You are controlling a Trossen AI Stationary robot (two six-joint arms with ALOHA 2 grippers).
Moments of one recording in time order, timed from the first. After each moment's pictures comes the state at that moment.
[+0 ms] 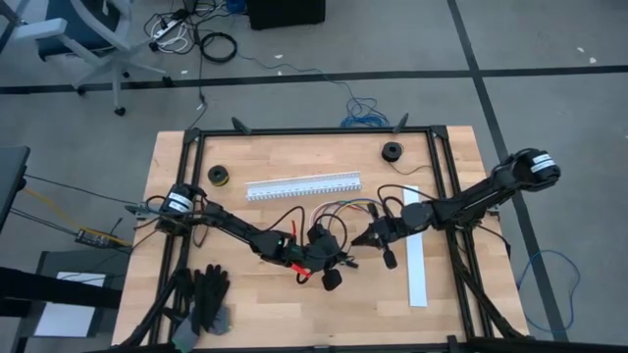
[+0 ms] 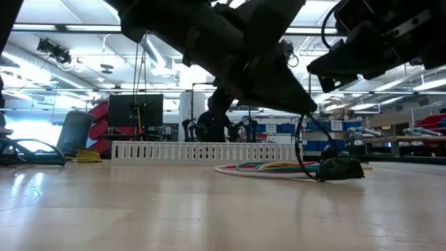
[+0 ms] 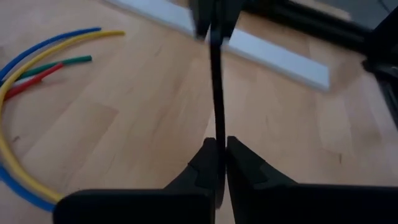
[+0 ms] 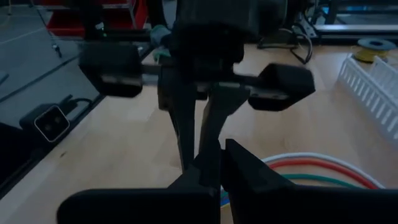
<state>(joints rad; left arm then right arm) -0.33 2.02 1.23 0.22 -0.39 -0.53 0.28 1.26 0.34 0.70 0.05 0.07</state>
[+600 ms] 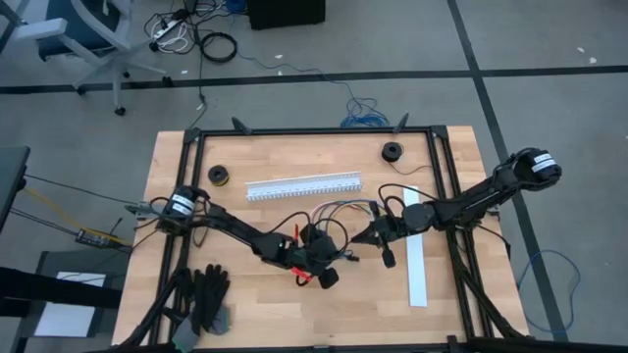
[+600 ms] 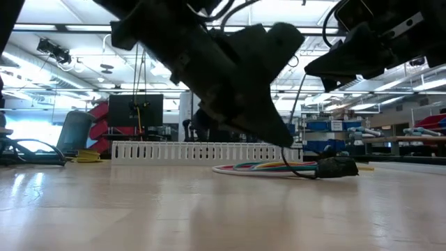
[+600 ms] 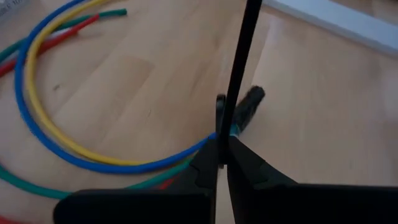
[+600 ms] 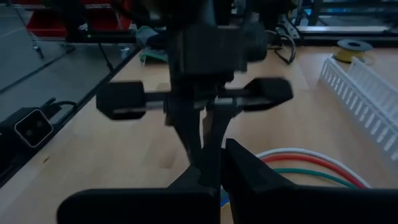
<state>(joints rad) -0.33 2.05 1.23 0.09 -0.47 -0.60 0.30 1.25 0.34 0.68 0.12 0.07</state>
